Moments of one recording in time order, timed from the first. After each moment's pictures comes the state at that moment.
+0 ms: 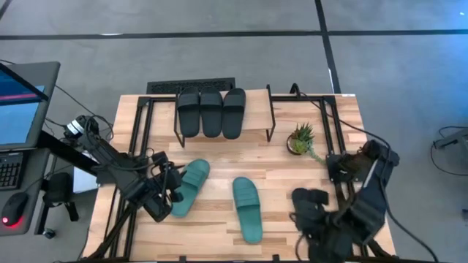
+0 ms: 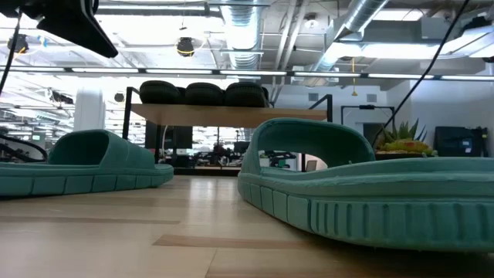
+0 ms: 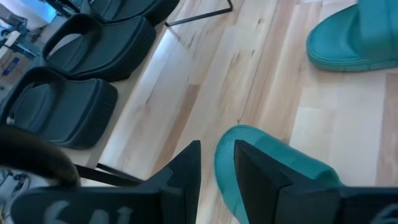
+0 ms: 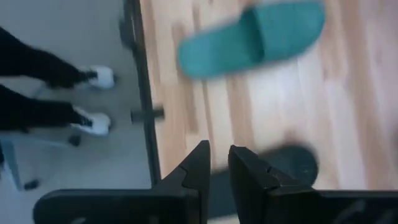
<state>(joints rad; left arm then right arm) -0.74 1.34 0.97 -1.13 -0.98 -0.91 0.92 1.80 2.04 -1.57 0.26 0.99</state>
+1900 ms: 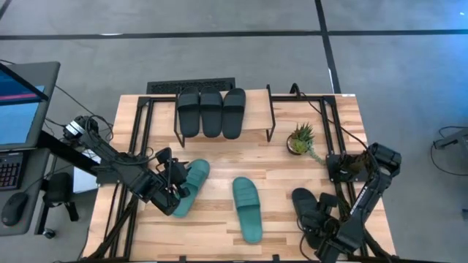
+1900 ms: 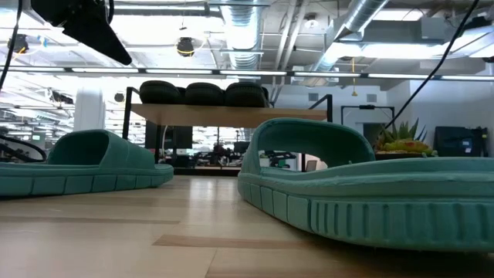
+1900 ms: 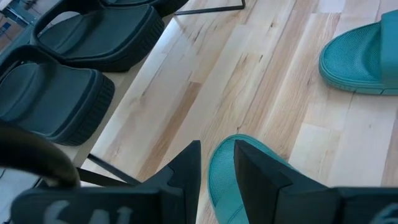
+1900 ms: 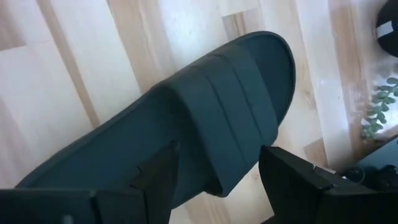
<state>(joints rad) -0.64 1.34 0.97 -1.03 -0.94 -0.90 1.08 1.80 1.28 -1.32 0.26 1.36</state>
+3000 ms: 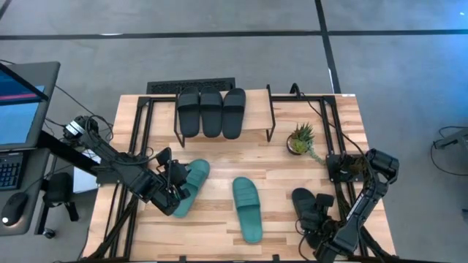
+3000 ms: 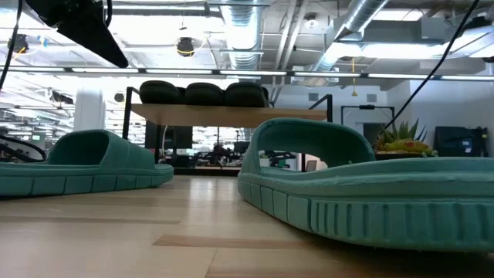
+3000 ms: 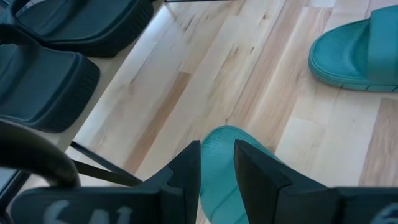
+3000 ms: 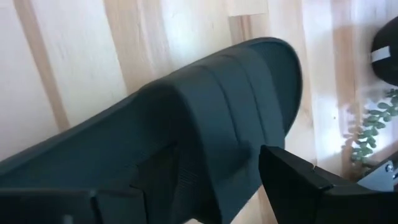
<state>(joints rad) -0.64 1.34 0.97 -1.02 -0.88 -0.94 1.09 1.87 1.22 -1.28 0.32 1.28</state>
